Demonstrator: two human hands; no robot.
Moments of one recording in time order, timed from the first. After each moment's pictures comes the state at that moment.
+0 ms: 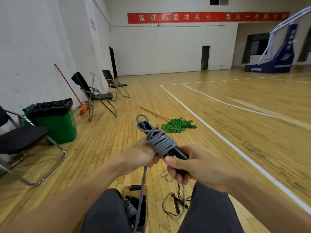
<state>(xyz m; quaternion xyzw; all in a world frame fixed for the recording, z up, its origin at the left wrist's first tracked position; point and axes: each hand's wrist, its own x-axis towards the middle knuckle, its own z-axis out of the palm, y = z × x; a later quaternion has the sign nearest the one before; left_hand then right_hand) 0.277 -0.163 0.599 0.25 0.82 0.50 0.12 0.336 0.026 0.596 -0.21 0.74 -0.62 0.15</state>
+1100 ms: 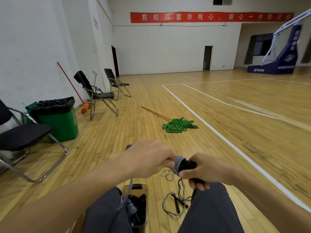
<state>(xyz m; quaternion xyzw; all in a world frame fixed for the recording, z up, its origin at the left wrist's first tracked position) 0.301 -0.151 0.624 0.40 0.92 -0.06 -0.04 0.309 0.052 0.578 -0.08 0.89 -0.39 0.21</state>
